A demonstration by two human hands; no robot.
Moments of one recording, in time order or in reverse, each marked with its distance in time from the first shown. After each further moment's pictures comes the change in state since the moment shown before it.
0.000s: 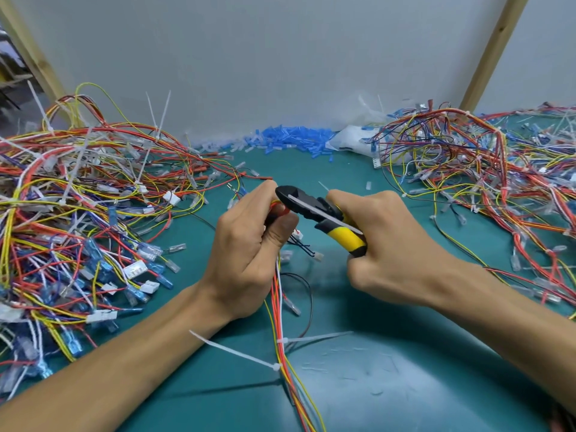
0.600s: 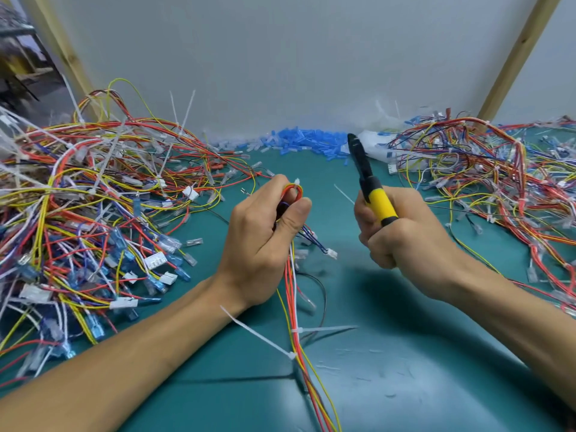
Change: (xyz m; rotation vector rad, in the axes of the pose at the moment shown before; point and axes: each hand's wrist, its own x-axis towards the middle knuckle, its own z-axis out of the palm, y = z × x) left_hand 0.004 0.000 -0.002 -0.043 0.073 -0.089; right_hand 0.007 -0.002 0.002 0.787 -0.020 0.467
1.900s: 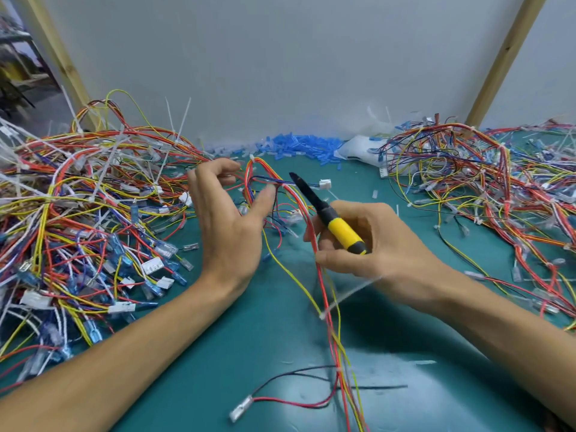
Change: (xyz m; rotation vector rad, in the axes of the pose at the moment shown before) left_hand 0.009 -0.026 0.000 0.052 0.366 -0.240; right_hand -0.013 -0.002 0.006 -0.061 -0.227 -0.173
